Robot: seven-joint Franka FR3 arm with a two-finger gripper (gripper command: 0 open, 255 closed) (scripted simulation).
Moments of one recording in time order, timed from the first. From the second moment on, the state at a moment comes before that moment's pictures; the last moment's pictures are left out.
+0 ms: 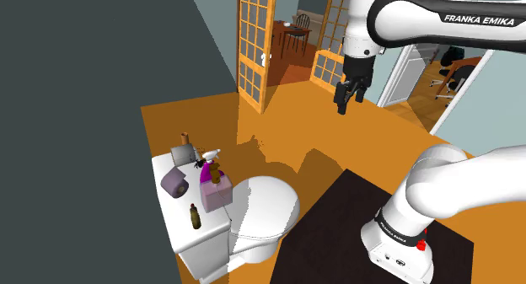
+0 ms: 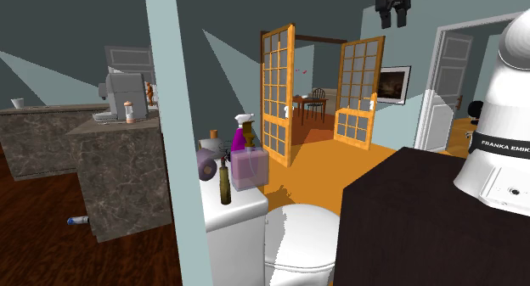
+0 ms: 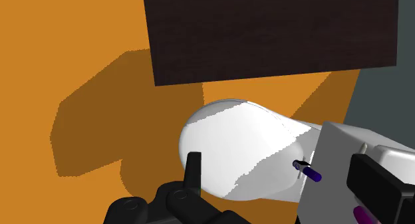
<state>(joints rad) -0.02 -0.80 0.05 -2.42 -0.11 1.50 0.14</state>
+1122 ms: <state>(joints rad) 0.06 -0.43 0.27 -2.43 -0.01 1.89 0.38</state>
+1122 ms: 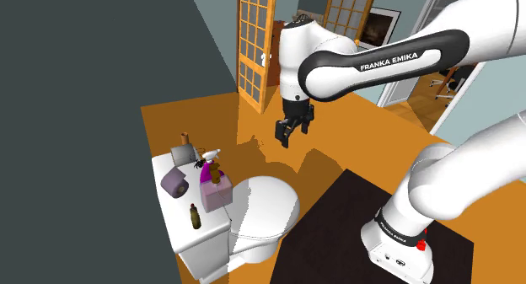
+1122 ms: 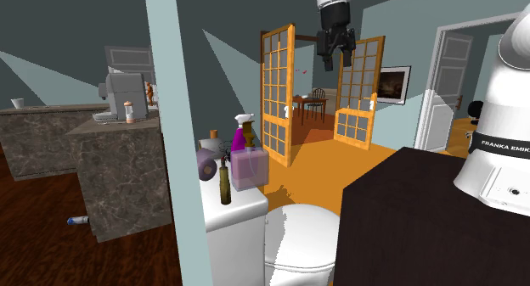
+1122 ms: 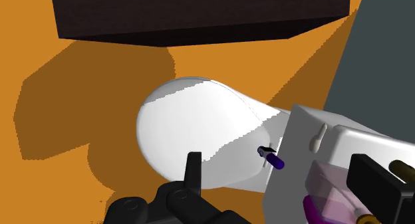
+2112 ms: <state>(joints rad) 0.12 0.11 0.43 -2.17 -0.17 2.13 0.69</state>
